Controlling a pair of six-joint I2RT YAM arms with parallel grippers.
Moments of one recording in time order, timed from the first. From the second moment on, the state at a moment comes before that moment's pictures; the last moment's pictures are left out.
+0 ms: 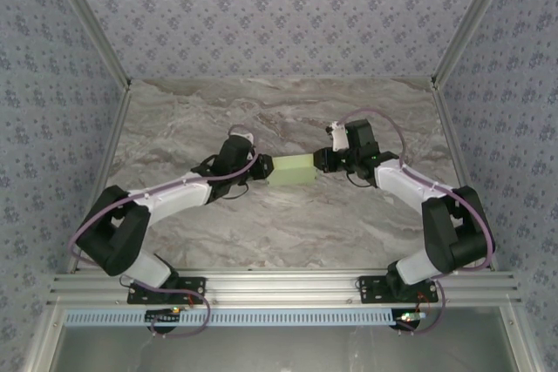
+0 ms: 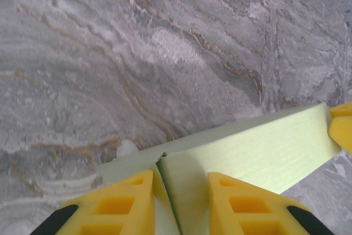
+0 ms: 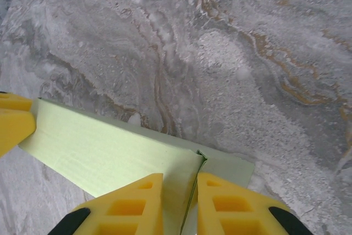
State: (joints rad) left arm -0.67 1.53 0.83 0.04 0.06 -0.70; right arm 0.36 1.49 0.85 -0.12 -0.41 0.28
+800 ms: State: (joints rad) left arm -0.65 1.56 0.88 0.05 0.04 -0.64; right arm 0.42 1.46 0.87 -0.14 -0.30 0.25
